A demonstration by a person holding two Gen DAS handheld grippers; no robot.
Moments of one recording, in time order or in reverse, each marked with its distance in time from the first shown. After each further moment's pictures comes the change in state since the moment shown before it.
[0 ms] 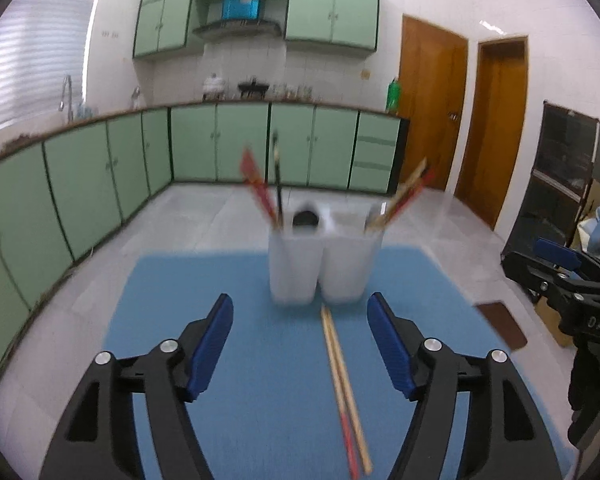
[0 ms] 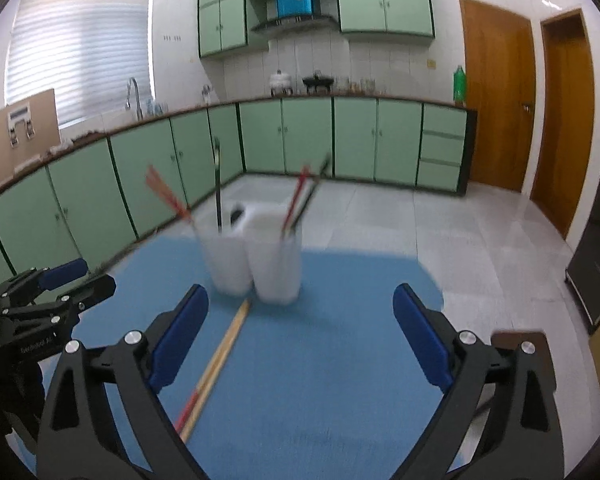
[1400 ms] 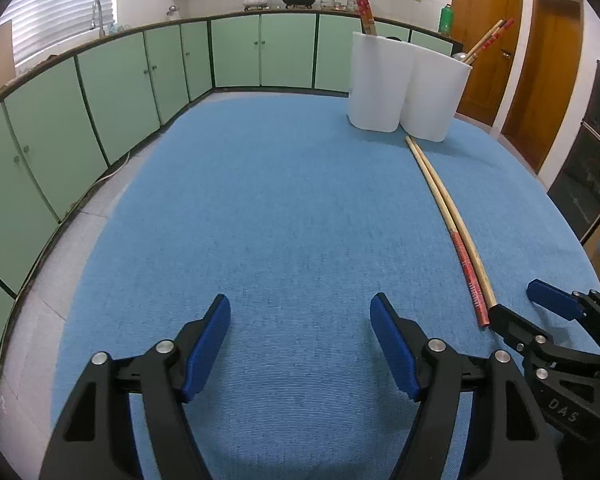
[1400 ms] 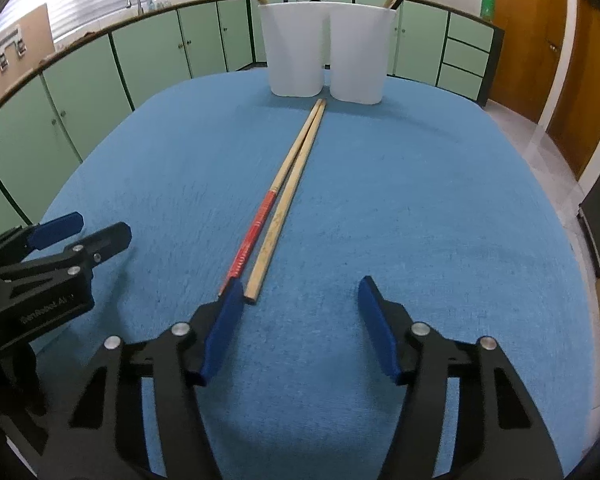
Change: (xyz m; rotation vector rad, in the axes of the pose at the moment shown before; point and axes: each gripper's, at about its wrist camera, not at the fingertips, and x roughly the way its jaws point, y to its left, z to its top) left arm 0.025 0.054 -0.122 -0.073 0.292 0.134; right arm 0.060 0.106 -0.132 -0.042 0.361 0.002
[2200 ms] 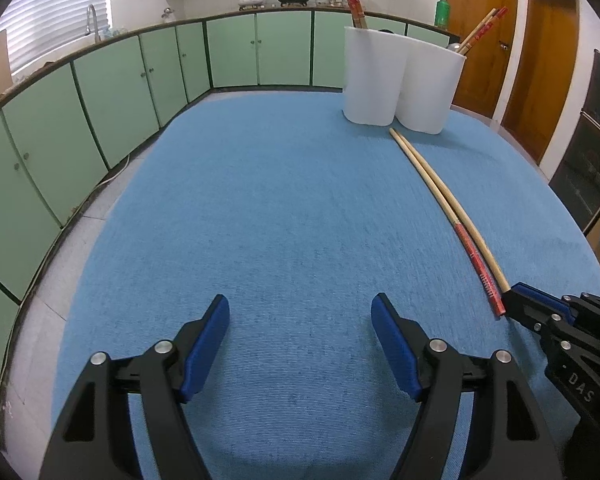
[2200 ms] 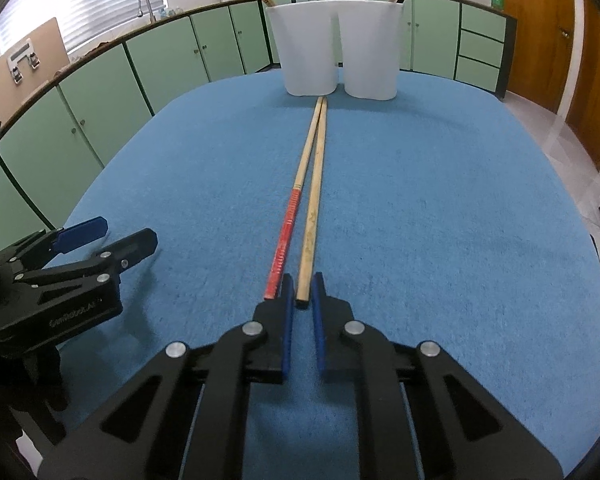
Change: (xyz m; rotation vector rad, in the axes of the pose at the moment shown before) left arm 0.001 -0.009 -0.001 0.032 0.007 0.015; right arm -0.005 -0.008 -0.003 0.031 0.000 0.114
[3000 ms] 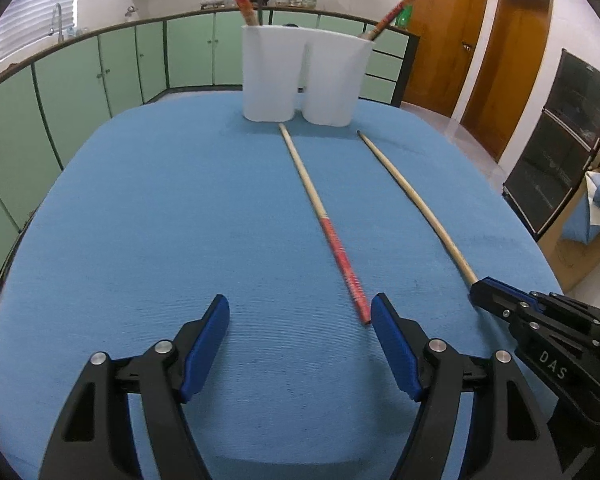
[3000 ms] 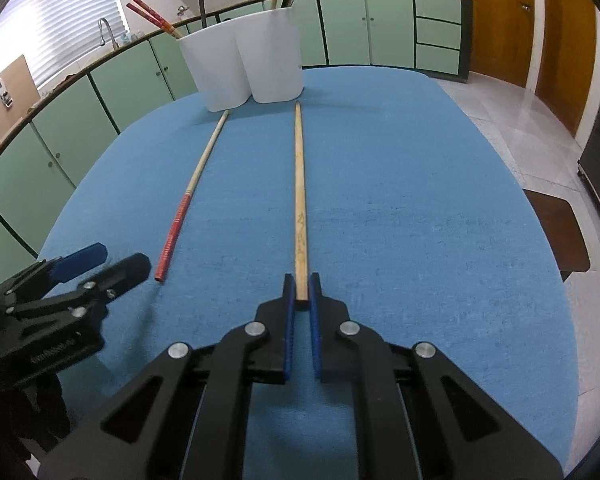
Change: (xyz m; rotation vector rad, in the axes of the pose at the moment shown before) left arm -0.001 -0.086 -0.002 0.023 0.003 -0.151; right arm -0.026 -0.084 -0.018 0.118 -0.023 -0.049
